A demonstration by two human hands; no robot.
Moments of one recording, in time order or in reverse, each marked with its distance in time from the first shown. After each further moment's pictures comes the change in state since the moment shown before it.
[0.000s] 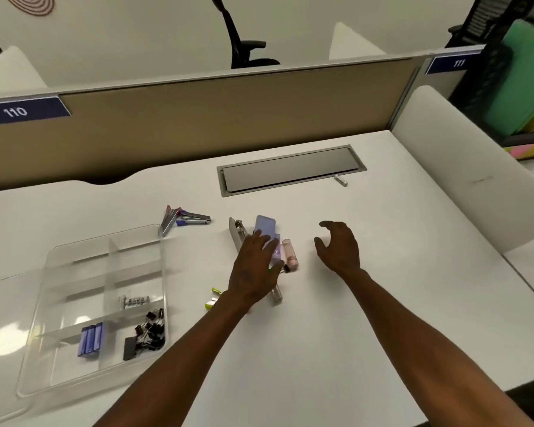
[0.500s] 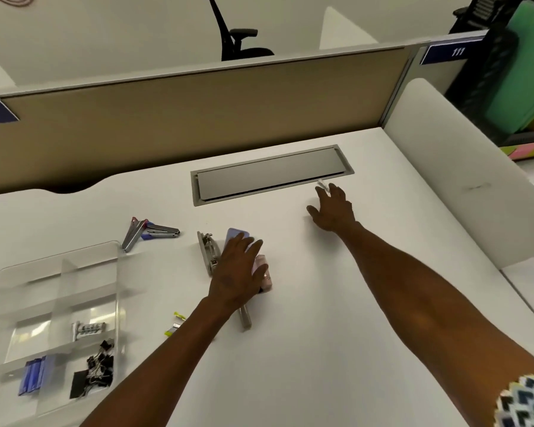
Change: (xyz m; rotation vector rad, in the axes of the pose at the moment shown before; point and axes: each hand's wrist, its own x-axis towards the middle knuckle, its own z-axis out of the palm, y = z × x) left_hand 0.054 0.012 0.028 0.038 -0.072 -0.037; right_hand 0.151 0.028 -0.034 -0.422 -0.271 -0.021
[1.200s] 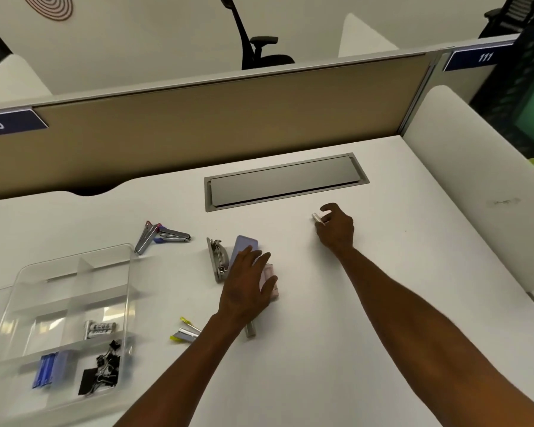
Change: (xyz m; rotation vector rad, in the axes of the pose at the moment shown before) left_hand -0.010 0.012 0.014 -0.084 0.095 -0.111; right_hand -0.008 -0.014 0.031 0.660 0.216 0.162
